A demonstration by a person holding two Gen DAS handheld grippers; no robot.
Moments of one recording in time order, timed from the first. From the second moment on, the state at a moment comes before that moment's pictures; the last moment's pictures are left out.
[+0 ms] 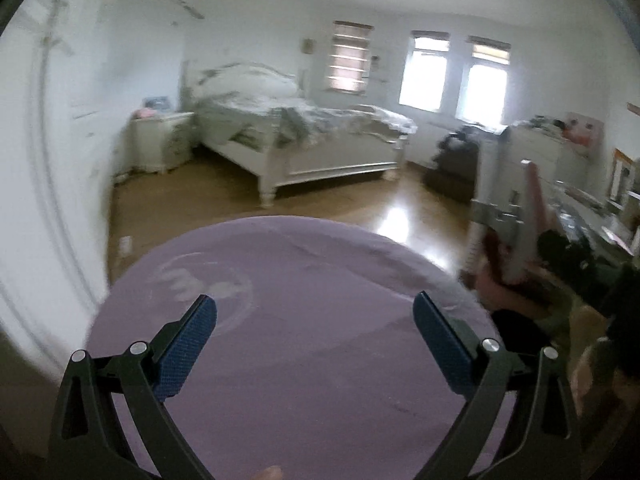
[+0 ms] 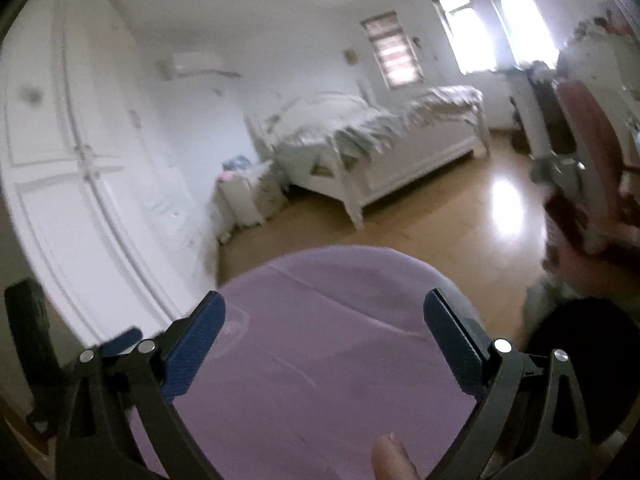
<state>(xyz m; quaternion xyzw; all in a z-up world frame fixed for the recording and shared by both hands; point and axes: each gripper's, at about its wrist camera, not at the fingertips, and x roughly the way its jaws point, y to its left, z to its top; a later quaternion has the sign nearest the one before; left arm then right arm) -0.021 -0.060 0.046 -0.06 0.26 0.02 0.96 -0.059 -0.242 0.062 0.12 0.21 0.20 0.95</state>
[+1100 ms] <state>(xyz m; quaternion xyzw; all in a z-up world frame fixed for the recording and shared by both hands) -0.038 -0.030 0.041 -0.06 0.27 0.06 0.96 -0.103 -0.195 0.051 0.02 0.12 0.14 0.98</state>
